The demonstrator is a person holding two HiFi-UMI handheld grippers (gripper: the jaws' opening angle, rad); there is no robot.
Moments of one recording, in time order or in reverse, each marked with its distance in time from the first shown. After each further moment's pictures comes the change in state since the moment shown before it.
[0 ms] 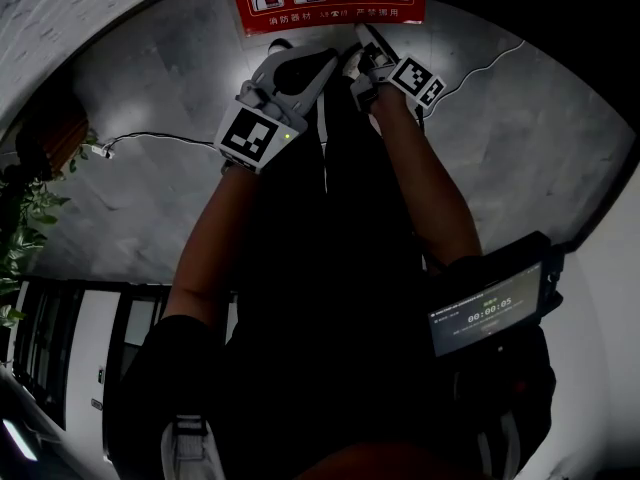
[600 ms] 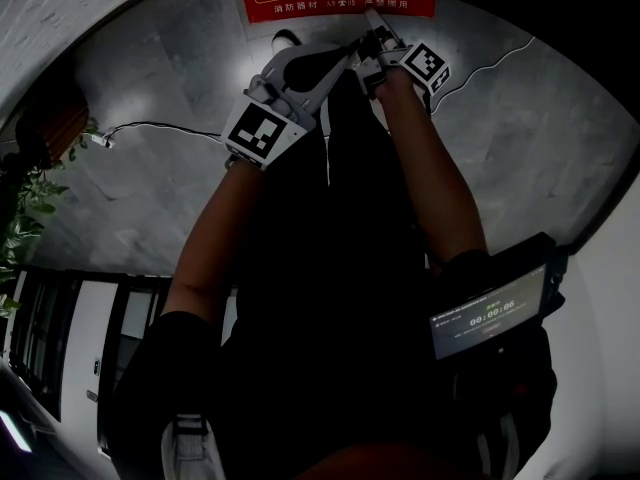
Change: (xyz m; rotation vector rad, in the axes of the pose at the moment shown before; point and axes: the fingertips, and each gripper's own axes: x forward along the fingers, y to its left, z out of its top) left arm -0.004 -0.016 -0.006 -0.010 -0.011 -0.016; right arm 0.010 -0.011 0.004 0.152 -0.032 0.047
